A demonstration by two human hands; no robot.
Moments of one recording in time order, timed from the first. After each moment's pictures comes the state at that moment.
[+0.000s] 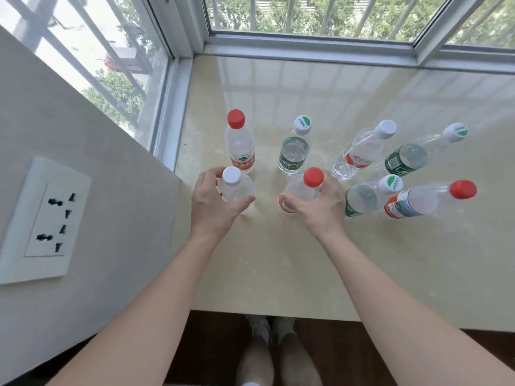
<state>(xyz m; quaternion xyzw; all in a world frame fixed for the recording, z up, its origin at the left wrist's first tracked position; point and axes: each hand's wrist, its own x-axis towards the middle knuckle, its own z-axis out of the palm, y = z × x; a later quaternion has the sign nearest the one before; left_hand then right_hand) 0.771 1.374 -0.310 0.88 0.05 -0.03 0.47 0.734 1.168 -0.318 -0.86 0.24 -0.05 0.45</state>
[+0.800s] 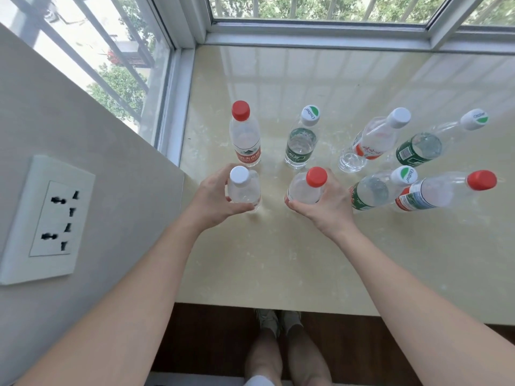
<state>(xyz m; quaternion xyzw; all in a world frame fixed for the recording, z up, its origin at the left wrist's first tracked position) 0.790 1.400 -0.298 0.84 -0.07 -0.24 0.47 0.727 1.161 -0.328 -0.88 0.18 0.02 0.44</state>
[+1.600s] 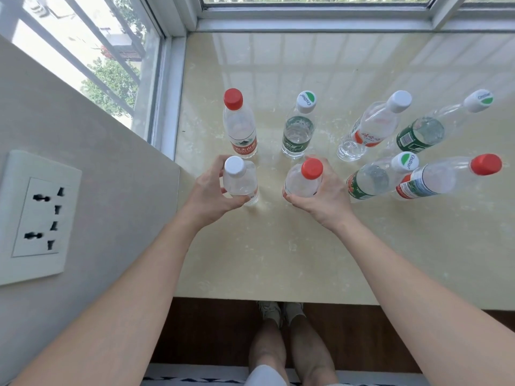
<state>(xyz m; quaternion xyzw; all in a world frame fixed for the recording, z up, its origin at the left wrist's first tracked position) 0.784 1.396 -0.308 0.84 -0.06 -0.22 0.49 0.724 1.159 -0.327 -0.86 0.18 0.05 0.47</state>
